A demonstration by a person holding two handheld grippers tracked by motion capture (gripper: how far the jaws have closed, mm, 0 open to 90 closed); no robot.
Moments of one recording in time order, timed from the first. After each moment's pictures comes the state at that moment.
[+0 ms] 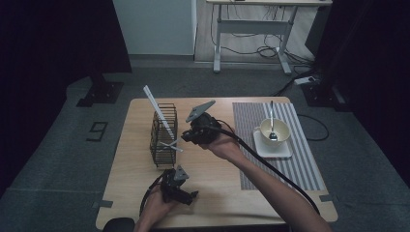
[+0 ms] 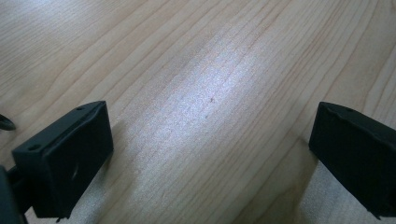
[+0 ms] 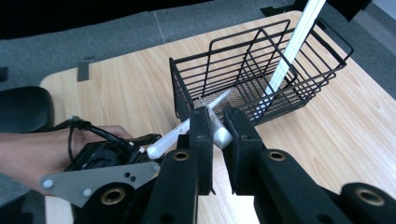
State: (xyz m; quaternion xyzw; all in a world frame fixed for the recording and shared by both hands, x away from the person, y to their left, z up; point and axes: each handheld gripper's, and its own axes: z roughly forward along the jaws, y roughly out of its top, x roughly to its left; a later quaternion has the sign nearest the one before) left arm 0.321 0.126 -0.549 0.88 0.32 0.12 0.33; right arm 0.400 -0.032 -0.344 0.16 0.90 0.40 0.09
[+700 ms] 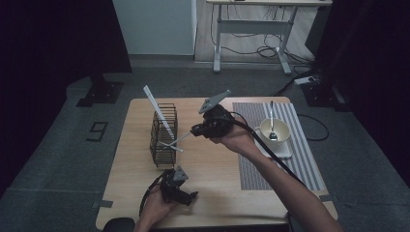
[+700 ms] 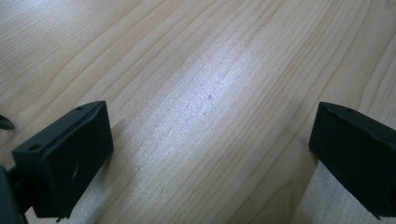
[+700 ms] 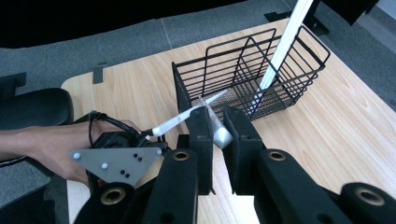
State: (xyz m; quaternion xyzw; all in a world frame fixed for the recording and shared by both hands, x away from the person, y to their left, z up) left arm 0.320 0.128 -0.549 0.89 0.31 0.11 0.33; right arm 0.399 -0.065 -0.315 0.16 0.89 0.41 0.07
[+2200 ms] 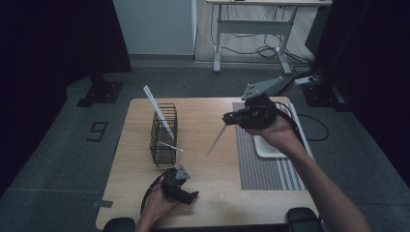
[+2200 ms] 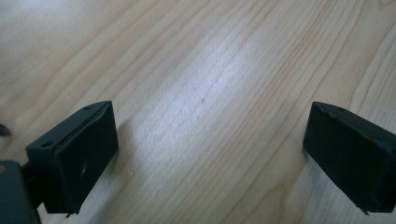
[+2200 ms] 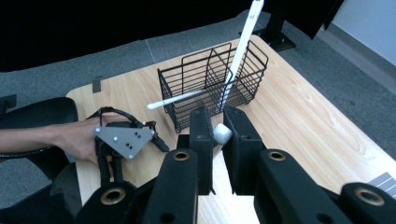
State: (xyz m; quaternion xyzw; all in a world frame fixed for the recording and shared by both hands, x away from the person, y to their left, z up) left arm 0.323 0.122 -0.540 0.89 0.31 0.11 0.32; right arm 0.375 -0.154 -0.260 0.19 0.87 0.44 0.11
